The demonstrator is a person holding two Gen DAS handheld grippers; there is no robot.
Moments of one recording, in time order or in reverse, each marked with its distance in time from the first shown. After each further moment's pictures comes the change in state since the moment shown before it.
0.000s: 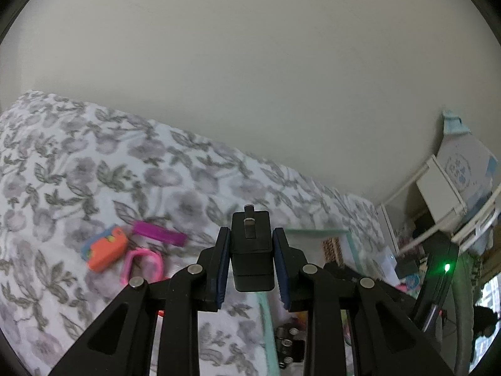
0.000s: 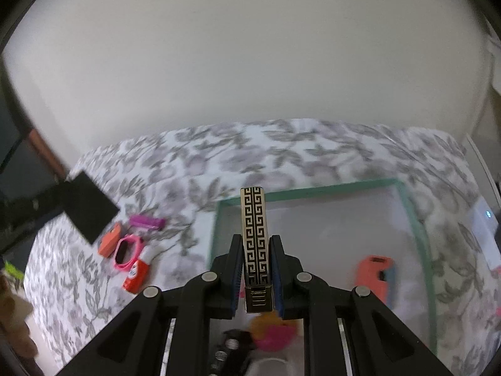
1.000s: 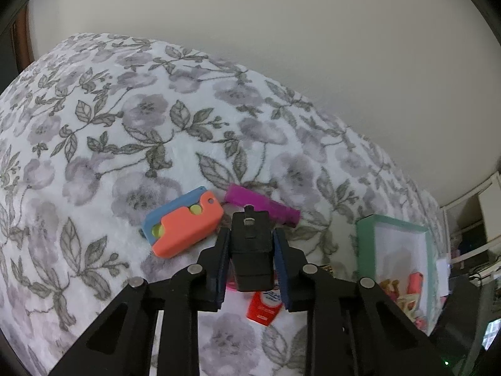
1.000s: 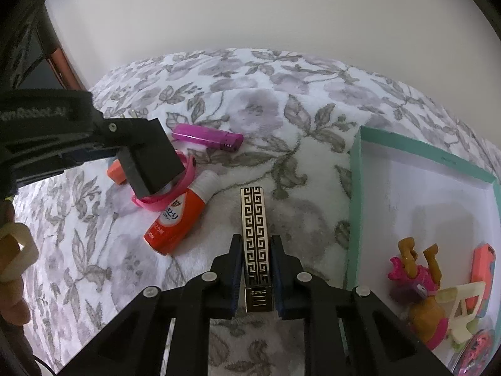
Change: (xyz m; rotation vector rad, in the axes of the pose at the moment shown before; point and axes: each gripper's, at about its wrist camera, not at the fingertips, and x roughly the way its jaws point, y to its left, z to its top) left arm 0.044 0.106 -0.014 -0.172 0.147 0.208; right arm 0.087 0.114 -0.061 -0.278 0.178 0.057
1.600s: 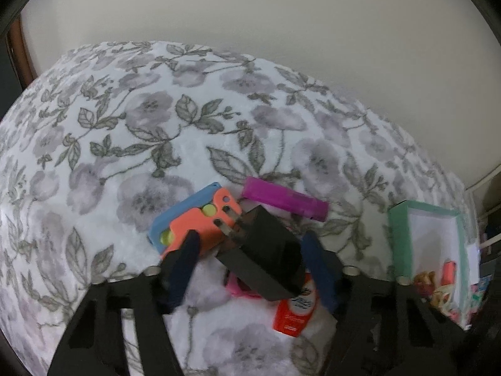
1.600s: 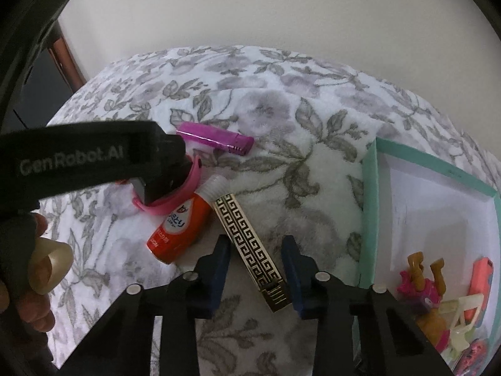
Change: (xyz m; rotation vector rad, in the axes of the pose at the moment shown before) left arm 0.025 -0.003 -0.005 0.072 0.015 0.105; right arm 0.009 0.010 0.006 -0.035 0.008 -0.019
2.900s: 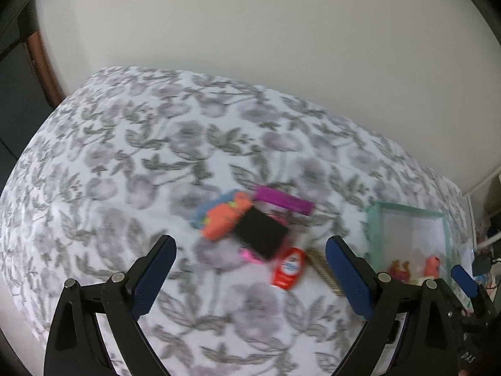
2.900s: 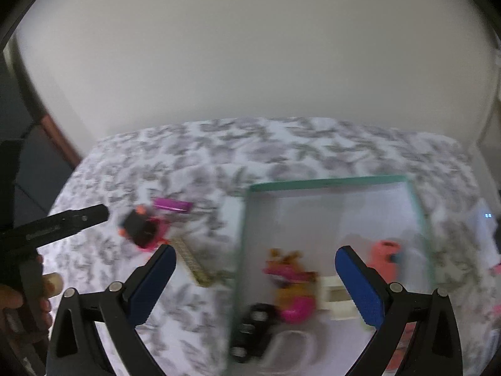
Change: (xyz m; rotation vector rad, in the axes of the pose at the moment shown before) left arm -0.087 -0.006 0.000 -0.004 -0.042 0.123; right arm -0.124 -0.090 -0.006 0.219 -0.176 0.025
